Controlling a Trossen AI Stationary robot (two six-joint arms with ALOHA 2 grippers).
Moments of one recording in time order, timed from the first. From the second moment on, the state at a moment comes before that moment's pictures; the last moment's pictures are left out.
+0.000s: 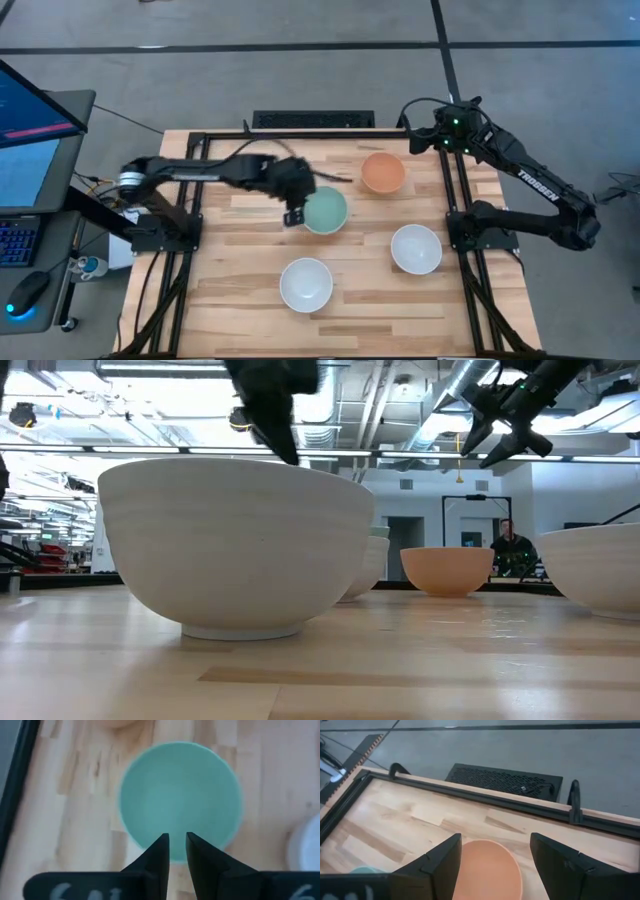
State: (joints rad) left arm 0.09 1.60 1.40 -0.80 -0.09 0.01; right arm -0.78 0.90 0.95 -0.69 0.03 0.41
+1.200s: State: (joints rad) left arm -0.37 1.69 1.22 -0.75 -0.16 -0.59; right arm -0.45 0.94 0.94 -0.74 0.27 0.39
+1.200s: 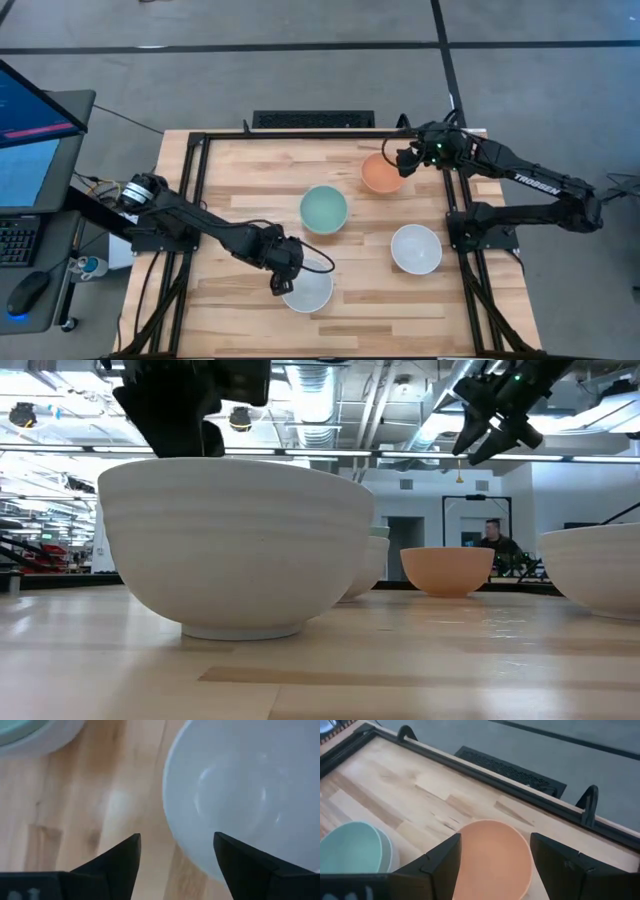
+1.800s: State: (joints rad) left arm -0.34 1.69 1.17 -0.65 -0.14 -0.61; right arm -0.45 0.94 0.94 -0.76 0.27 0.39
